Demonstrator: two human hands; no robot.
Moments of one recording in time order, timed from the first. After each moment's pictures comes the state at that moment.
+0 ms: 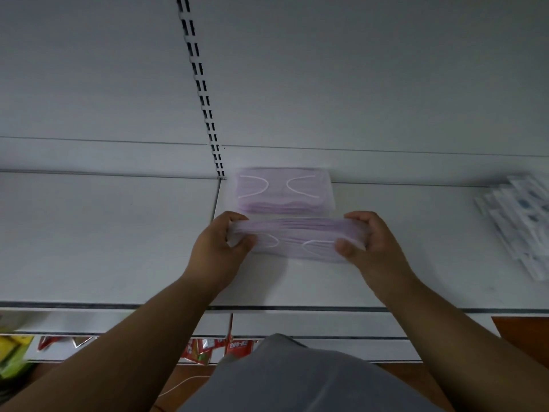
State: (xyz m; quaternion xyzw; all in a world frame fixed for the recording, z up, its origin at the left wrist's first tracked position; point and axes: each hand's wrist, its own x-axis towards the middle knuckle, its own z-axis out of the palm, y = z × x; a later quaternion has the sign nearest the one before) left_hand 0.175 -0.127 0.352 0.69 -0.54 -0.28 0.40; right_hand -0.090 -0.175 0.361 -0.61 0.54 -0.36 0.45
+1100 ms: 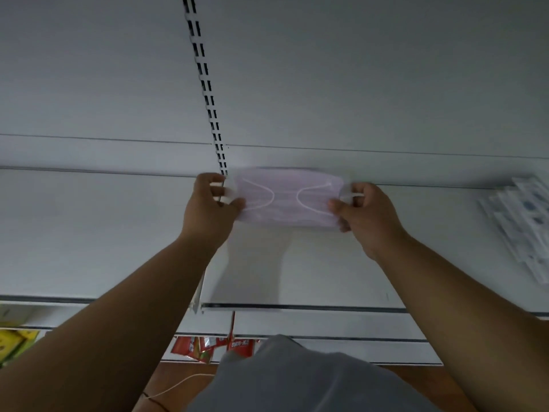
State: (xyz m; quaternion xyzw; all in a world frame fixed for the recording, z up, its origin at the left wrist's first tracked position) left_hand 0.195 -0.174 0.368 0.72 -0.41 -0.30 0.48; right_hand -0.063 -0.236 0.371 -0.53 0.60 -0.39 0.45
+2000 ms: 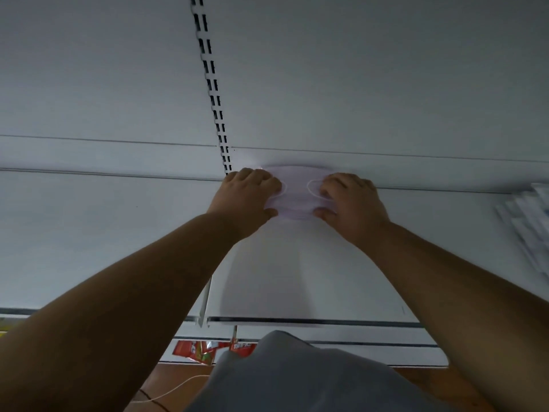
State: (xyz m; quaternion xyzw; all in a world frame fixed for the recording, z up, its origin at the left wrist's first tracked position) left_hand 0.195 -0.227 0.369 0.61 -0.78 0.01 0.09; right_hand -0.041 -0.276 0.359 -0.87 0.47 -0.13 0.00
